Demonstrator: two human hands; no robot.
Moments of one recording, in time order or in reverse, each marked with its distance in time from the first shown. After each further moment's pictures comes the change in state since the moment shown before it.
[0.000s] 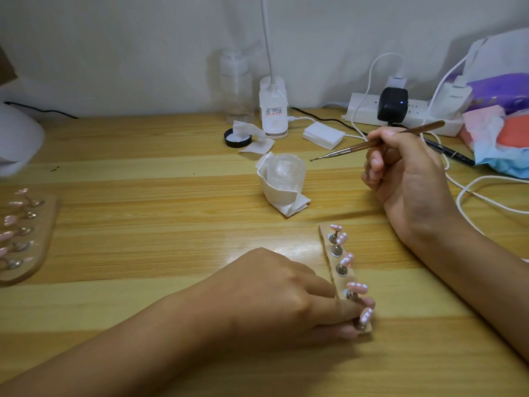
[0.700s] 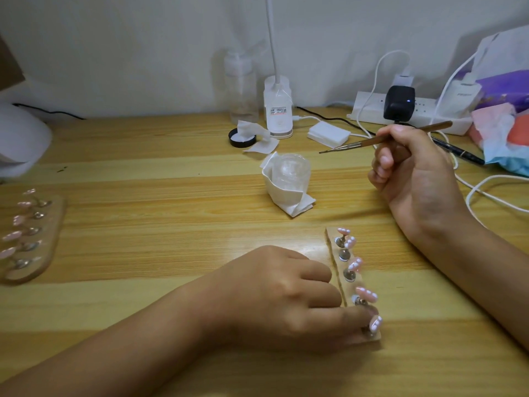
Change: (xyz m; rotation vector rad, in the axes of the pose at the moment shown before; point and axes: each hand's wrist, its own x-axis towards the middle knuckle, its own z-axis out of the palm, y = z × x) left_hand 0.001 -0.007 0.002 0.164 0.183 0.196; right_hand 0.003 0.000 0.002 0.038 0.015 0.039
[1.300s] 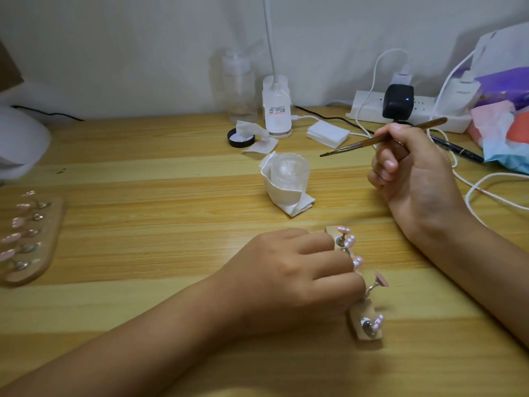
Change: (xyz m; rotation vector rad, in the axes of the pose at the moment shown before) left_hand 0.010 -0.002 0.003 0.109 0.099 -0.116; right_hand 0.000 0.000 -0.001 -0.006 -0.018 0.000
